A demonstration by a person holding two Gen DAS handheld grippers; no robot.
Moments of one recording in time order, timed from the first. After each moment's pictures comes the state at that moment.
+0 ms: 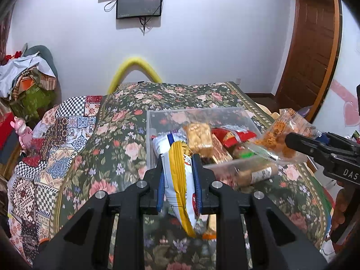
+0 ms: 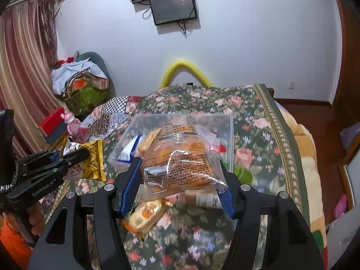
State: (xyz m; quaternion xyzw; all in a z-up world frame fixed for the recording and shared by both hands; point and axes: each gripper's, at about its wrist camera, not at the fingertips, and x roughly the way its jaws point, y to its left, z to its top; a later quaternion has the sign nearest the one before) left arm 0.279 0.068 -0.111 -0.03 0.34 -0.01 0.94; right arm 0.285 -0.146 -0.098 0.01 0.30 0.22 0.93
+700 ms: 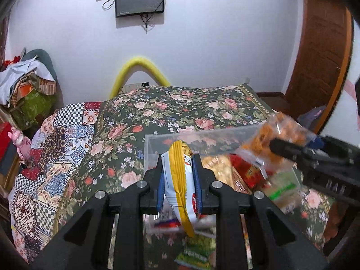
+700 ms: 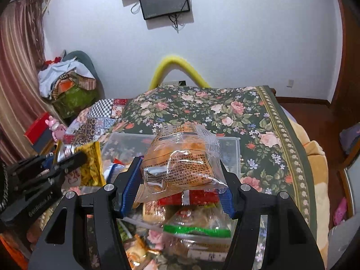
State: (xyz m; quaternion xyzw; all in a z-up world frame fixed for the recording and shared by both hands) left arm 0.378 0.072 -0.126 -0.02 0.35 0.02 0.94; right arm 0.374 -0.120 -0.118 0.01 0.33 0.20 0.92
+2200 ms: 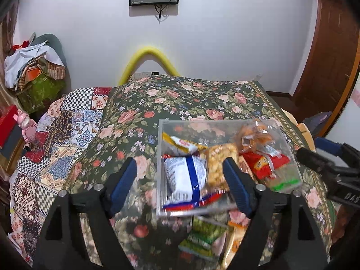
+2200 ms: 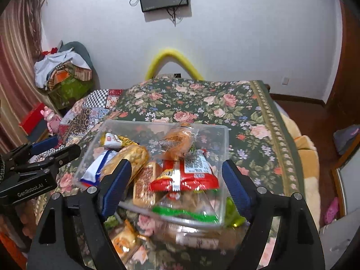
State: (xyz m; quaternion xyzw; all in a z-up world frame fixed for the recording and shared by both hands) left arm 0.352 0.085 -0.123 -0.05 0.37 0.04 0.93; right arm 0.350 -0.141 -0.109 -0.01 0.34 0.19 0.92
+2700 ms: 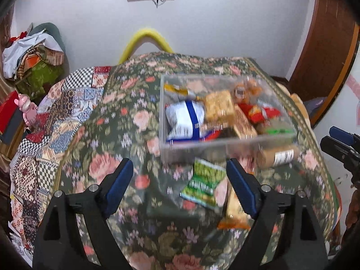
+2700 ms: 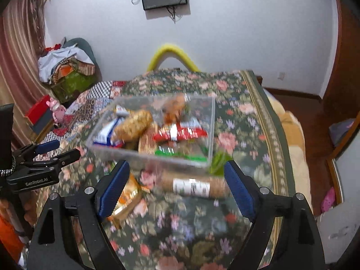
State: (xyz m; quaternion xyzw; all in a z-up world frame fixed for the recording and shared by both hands) left arm 0.288 0.079 -0.160 -0.04 0.42 0.03 0.90; right arm 0.295 -0.169 -0.137 -0.01 0.37 0.18 0.91
